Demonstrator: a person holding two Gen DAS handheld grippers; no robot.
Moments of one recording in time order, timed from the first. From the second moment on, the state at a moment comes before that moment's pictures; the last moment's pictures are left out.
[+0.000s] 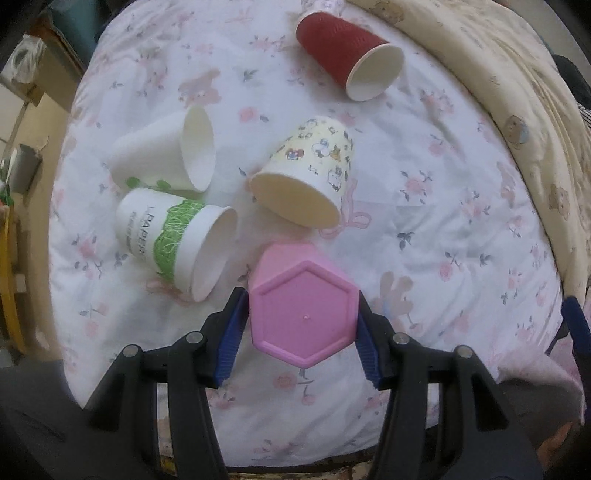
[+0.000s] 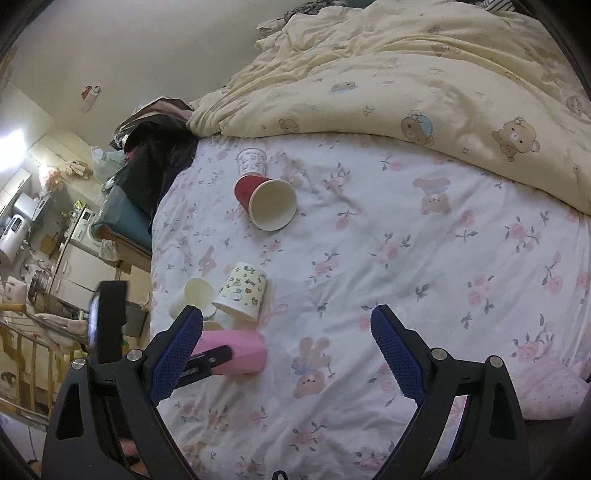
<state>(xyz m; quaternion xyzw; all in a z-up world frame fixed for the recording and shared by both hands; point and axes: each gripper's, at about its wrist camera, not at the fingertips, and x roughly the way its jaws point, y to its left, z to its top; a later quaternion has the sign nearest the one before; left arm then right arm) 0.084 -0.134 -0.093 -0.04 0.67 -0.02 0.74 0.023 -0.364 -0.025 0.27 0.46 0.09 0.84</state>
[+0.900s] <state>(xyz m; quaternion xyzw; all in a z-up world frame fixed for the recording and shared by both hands) 0.026 -0.096 0.005 -0.03 0.55 -0.07 0.83 0.020 -0.342 -0.017 0.23 0.44 0.10 0.86</state>
